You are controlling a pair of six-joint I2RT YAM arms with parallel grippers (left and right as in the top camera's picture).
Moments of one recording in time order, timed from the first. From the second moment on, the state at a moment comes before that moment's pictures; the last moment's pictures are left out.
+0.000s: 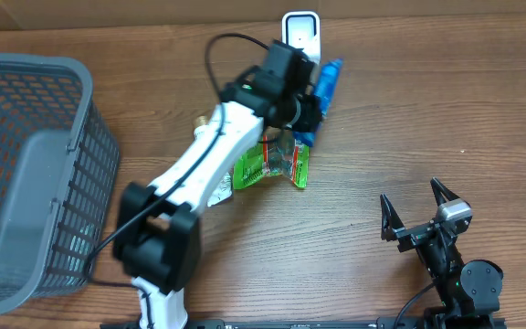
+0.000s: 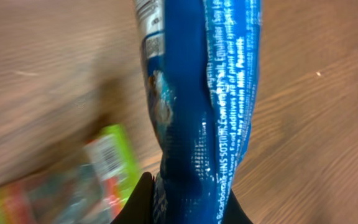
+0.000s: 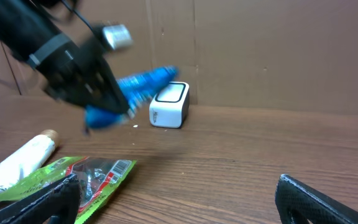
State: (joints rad) left arm -0.51 1.97 1.66 -0.69 0.31 -0.31; right arm 0.09 0.01 0.02 -0.01 -0.22 0.07
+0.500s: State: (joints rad) left arm -0.63 2.13 1.66 -0.68 0.38 -0.38; right arm 0.09 0.01 0.02 -0.01 -0.22 0.07
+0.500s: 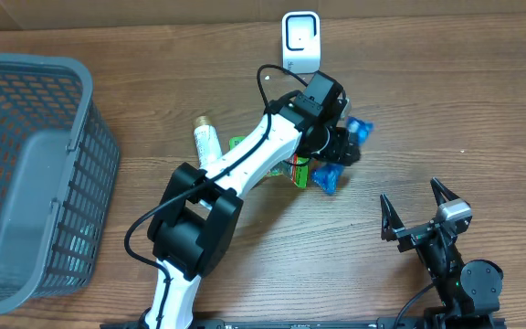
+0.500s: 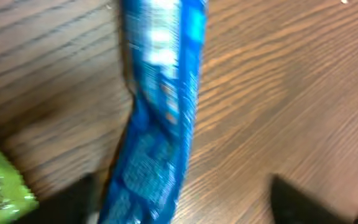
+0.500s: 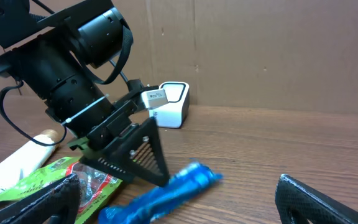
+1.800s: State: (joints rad) left arm -0.02 1.60 1.95 -1.46 -0.09 -0.22; right arm 0.09 0.01 0.02 -0.01 -0.22 0.07
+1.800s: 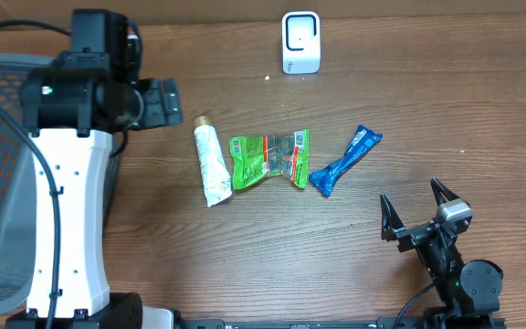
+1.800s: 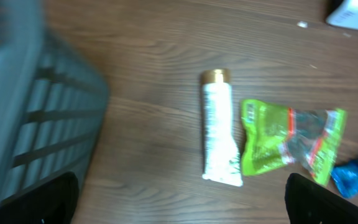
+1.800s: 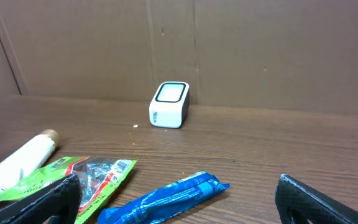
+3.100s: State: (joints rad) left arm 0.29 1.61 1.99 -1.53 -0.22 -0.31; right arm 0.09 0.01 0.02 -0.01 -0.22 0.07
